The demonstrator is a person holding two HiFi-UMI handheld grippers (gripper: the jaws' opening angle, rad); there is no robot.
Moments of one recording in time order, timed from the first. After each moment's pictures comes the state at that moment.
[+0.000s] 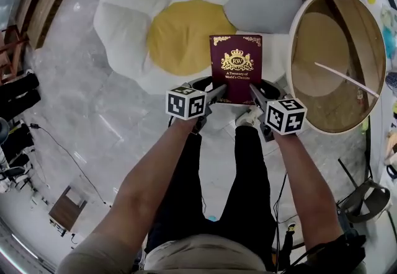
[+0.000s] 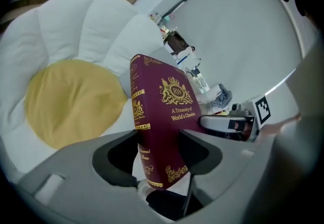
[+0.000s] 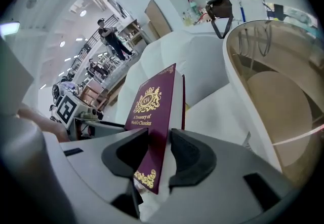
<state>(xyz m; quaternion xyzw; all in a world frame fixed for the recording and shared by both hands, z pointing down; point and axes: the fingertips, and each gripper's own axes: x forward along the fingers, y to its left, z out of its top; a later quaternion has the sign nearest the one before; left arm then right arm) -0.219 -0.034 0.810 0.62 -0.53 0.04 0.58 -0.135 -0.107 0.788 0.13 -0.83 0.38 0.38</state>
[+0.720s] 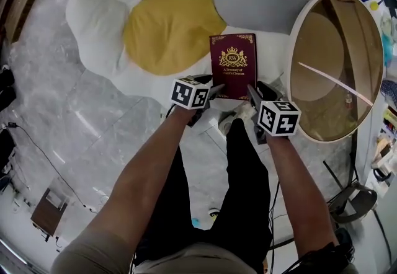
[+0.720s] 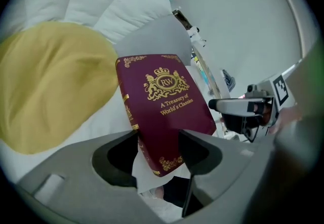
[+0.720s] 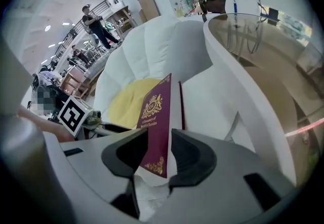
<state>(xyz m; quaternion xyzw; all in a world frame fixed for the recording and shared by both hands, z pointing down) -0.179 -0.043 0.937 0.63 -0.47 0.06 0.61 -0.110 -0.119 0.865 0.19 -0.80 0.34 0.46</state>
